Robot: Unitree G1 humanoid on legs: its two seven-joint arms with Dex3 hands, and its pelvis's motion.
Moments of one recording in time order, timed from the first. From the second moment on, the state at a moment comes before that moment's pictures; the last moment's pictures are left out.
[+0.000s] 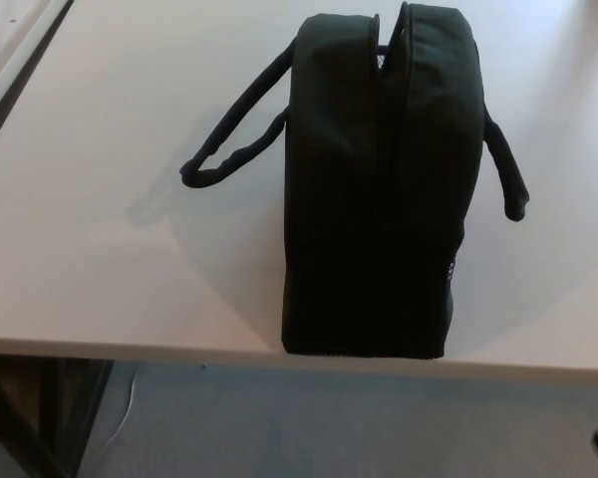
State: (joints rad) left_arm 0.33 0.52 0.12 0.59 0.43 -0.66 0.53; right_arm 0.29 -0.42 0.05 0.50 -0.47 -0.57 -0.47
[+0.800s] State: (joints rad) left_arm -0.22 0.85 0.45 0.40 0.65 -0.89 0.87; right_arm -0.23 -0.76 -0.27 0.31 -0.42 -0.74 -0.46
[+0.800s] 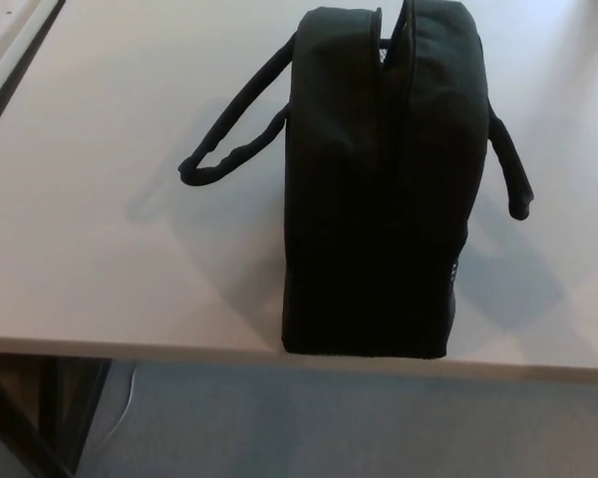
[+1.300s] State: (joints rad) left_arm -0.61 0.92 -0.04 0.82 0.89 -0.85 1.05; right_arm -0.74 -0.85 0.04 0.70 -0.56 -0.81 -0.46
